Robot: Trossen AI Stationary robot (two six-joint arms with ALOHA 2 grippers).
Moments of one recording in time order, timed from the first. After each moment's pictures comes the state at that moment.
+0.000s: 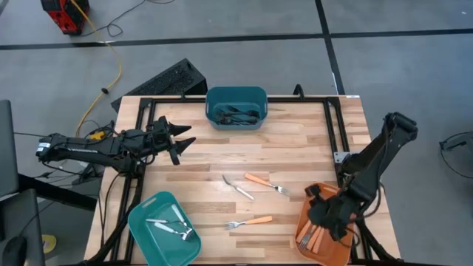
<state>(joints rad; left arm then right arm) -0.02 0.62 0.48 0.06 -0.43 -0.22 0.87 1.30 1.04 -0.88 0.11 0.45</state>
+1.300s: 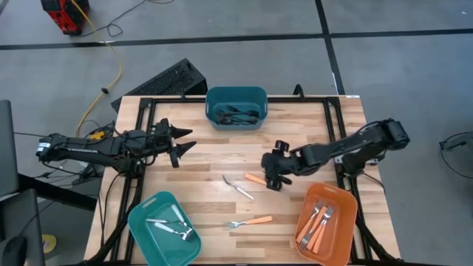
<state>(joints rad) -0.02 0.61 0.48 0.00 -0.37 -0.24 0.22 1.47 1.04 -0.62 0.37 0.34</state>
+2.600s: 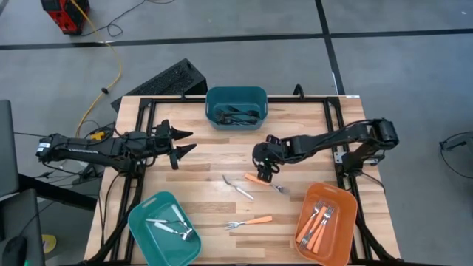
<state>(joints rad) -0.02 0.60 0.45 0.00 -0.34 -0.21 0.03 1.59 1.04 -0.47 0.19 0.24</state>
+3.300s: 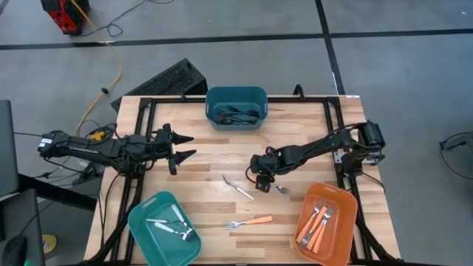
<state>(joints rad) -0.09 0.60 0.44 0.02 -0.36 -0.21 0.09 1.74 1.04 -0.46 0.13 0.39</state>
